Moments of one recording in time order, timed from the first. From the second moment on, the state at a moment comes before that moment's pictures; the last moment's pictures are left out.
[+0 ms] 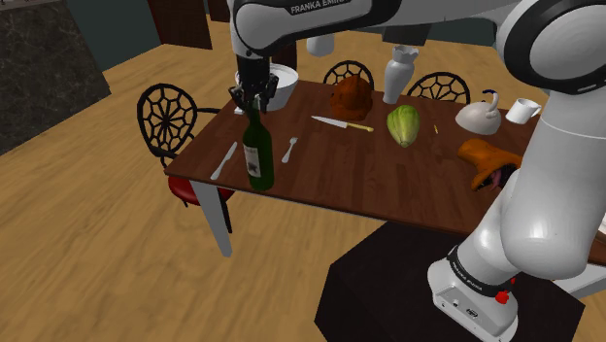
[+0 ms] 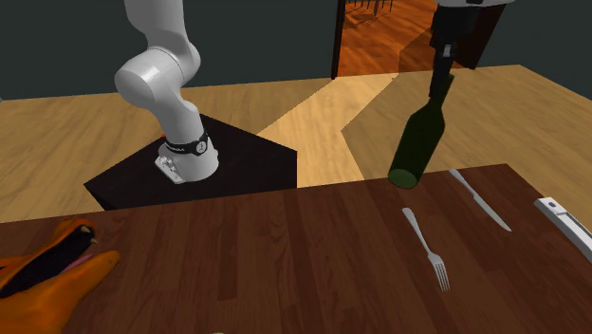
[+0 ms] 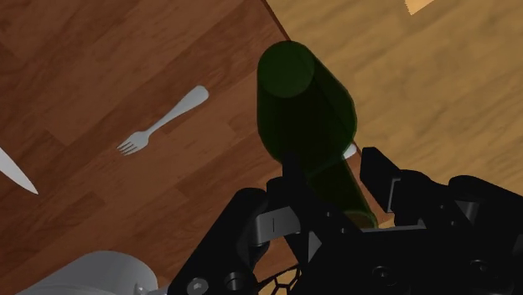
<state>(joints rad) 0.32 0.26 0.13 -1.59 -0.11 1.93 0.35</state>
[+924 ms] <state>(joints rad) 0.32 0.26 0.13 -1.57 -0.11 1.92 0.35</state>
